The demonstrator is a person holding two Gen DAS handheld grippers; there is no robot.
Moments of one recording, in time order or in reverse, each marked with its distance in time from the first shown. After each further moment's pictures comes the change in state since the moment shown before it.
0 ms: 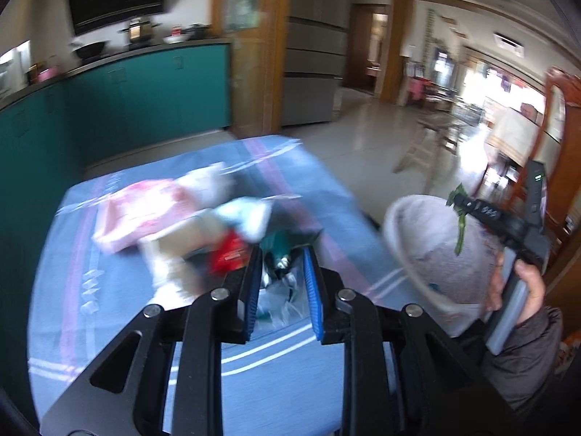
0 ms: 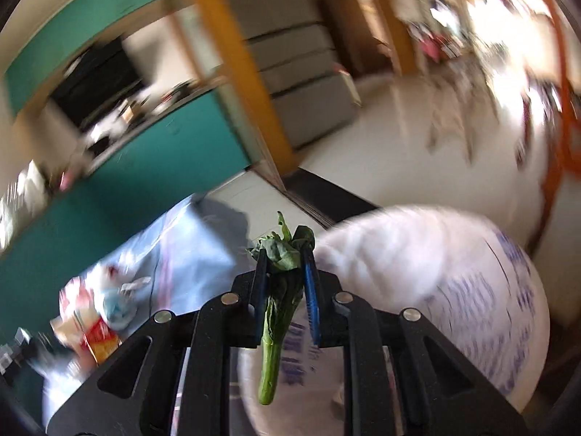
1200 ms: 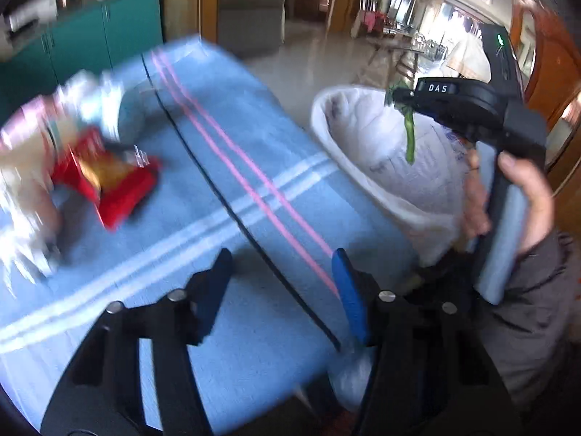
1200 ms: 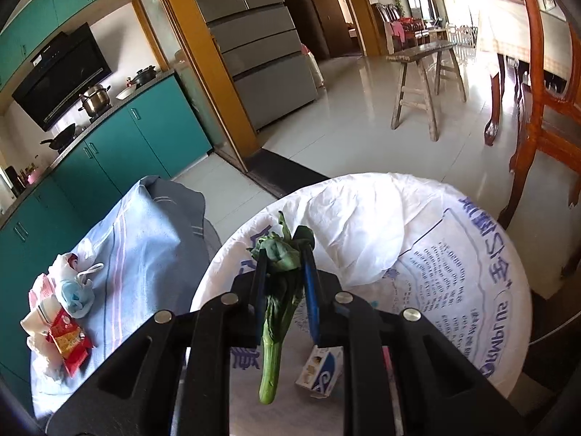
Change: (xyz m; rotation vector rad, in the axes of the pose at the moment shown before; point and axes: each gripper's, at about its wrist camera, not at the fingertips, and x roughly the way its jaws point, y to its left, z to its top) left arm 0.071 -0.075 -0.077 0.120 0.261 -0.112; right arm 0.023 0.011 -0.013 -0.046 0.102 -0.030
